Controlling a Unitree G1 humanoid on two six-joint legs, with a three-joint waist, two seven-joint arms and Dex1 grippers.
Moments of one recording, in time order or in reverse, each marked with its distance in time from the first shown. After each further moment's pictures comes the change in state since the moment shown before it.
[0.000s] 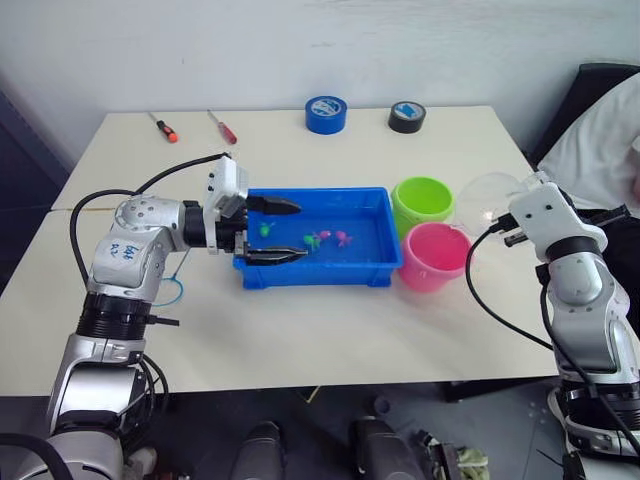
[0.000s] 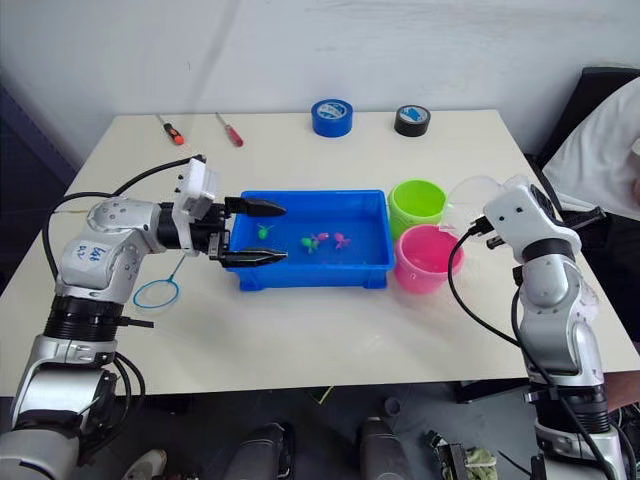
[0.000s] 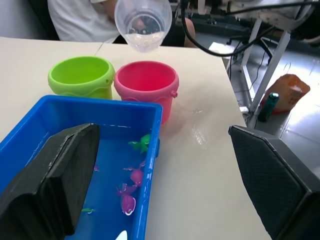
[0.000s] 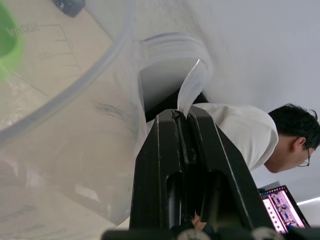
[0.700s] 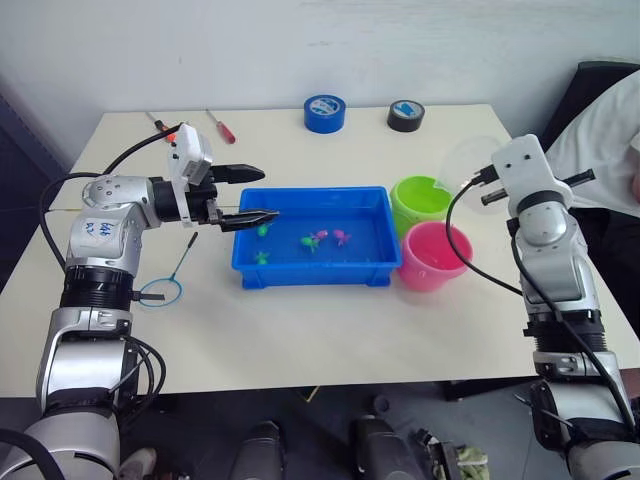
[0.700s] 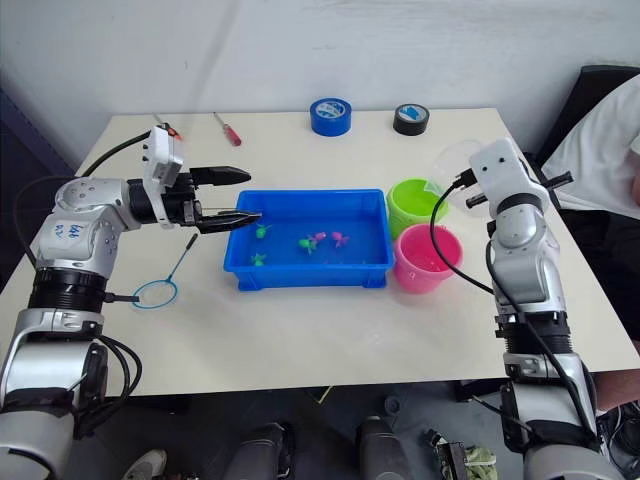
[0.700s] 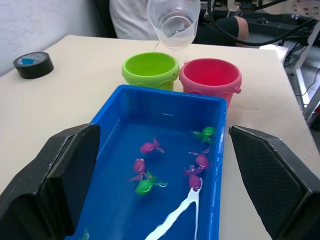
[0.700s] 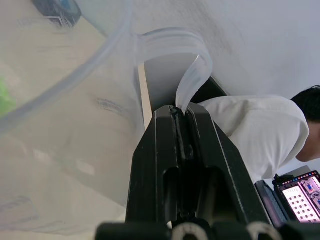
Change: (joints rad) left arm -0.149 0.042 0.039 0.347 0.087 -0.192 0.014; right arm -0.404 0.060 0.131 0.440 0.038 0.002 -0.121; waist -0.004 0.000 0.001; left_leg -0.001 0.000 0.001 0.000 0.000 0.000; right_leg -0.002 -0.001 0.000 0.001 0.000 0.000
